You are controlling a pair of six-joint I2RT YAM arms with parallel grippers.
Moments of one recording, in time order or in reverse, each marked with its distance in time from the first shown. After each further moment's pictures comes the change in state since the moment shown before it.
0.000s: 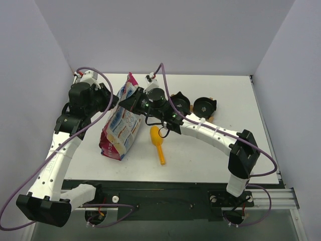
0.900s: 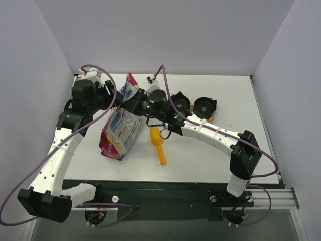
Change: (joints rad) left arm -0.010 0.042 0.030 -0.004 -0.010 0.056; right arm -0.003 -0.023 -0.048 0.013 -0.006 -0.013
